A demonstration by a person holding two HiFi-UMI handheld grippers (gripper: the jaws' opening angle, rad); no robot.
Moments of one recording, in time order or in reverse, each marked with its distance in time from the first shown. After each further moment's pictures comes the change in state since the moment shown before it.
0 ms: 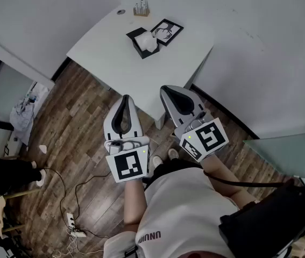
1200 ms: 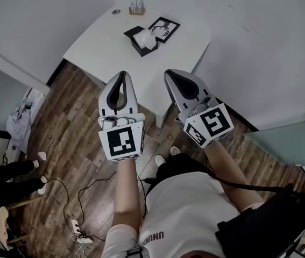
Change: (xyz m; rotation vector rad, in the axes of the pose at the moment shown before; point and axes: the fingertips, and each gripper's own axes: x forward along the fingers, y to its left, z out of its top) left arm 0.037 0.031 0.014 0.068 -0.085 -0.136; right arm 0.020 -0.002 0.012 -0.084 -0.031 -0.086
